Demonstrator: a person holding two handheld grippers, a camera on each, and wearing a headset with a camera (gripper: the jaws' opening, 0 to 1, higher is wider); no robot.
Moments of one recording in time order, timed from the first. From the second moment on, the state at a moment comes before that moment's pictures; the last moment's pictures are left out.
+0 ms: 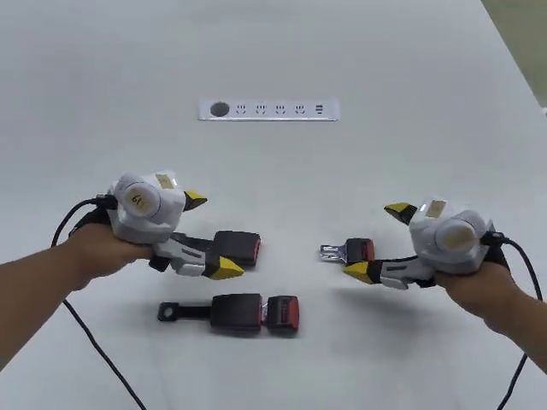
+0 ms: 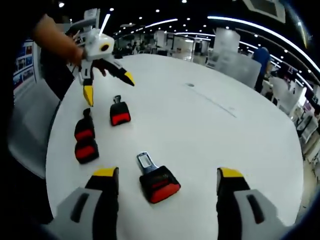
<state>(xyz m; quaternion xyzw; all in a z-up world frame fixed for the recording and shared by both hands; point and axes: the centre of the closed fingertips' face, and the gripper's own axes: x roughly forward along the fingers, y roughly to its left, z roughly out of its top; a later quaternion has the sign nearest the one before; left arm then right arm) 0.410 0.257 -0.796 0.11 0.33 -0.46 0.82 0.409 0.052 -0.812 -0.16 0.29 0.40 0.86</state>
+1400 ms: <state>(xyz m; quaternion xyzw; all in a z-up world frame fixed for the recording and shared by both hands) 0.264 0.374 -0.751 0.01 0.26 -0.29 0.92 0.290 0.072 -0.774 -0.11 0.23 0.32 0.91</state>
